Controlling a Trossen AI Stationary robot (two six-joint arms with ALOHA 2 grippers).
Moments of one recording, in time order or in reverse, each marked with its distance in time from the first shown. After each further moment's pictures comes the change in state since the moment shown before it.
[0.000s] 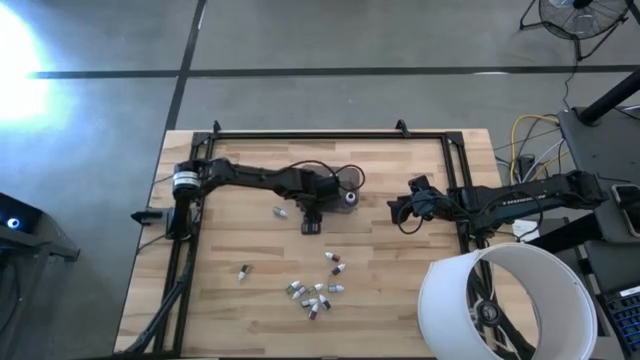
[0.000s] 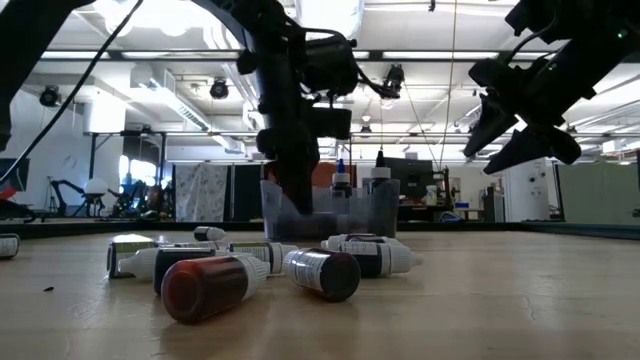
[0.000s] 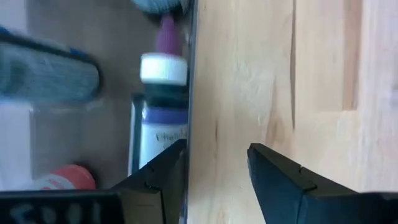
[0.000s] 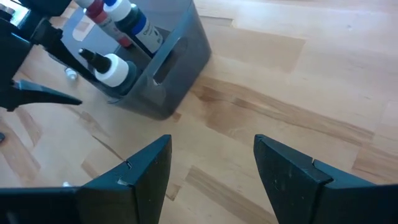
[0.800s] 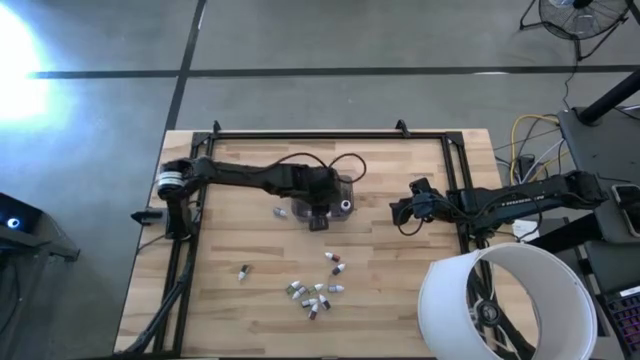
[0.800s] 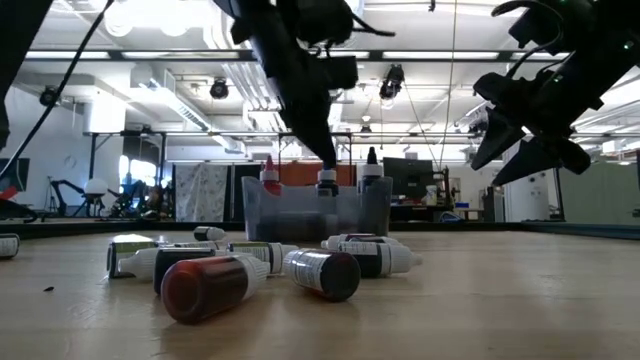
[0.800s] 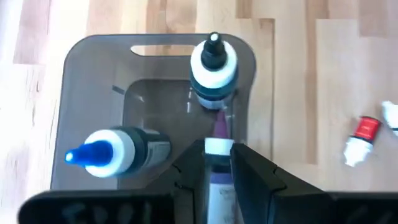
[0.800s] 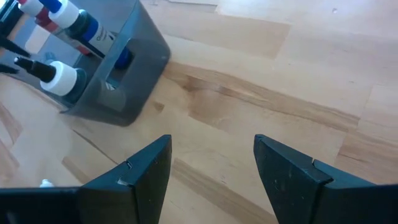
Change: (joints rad) left arm -0.025 -0.116 0.008 0.100 -0.044 -0.087; right arm 0.000 0.001 -0.044 0.001 0.000 0.027
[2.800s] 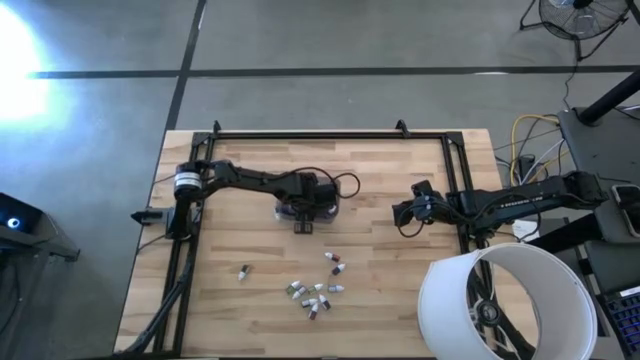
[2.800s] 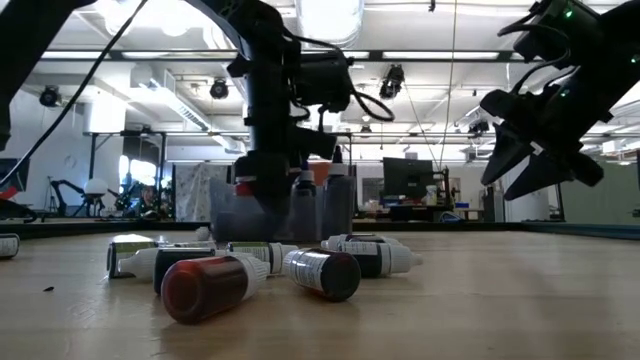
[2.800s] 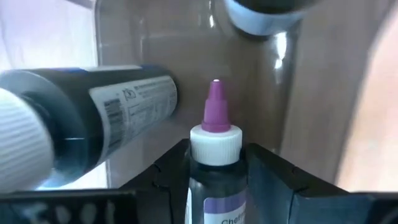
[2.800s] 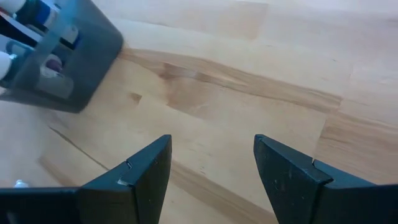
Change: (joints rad) left arm 0.017 0.143 -0.055 -0.178 -0.135 0.083; right arm 0.000 -0.001 -0.053 0.003 0.000 0.050
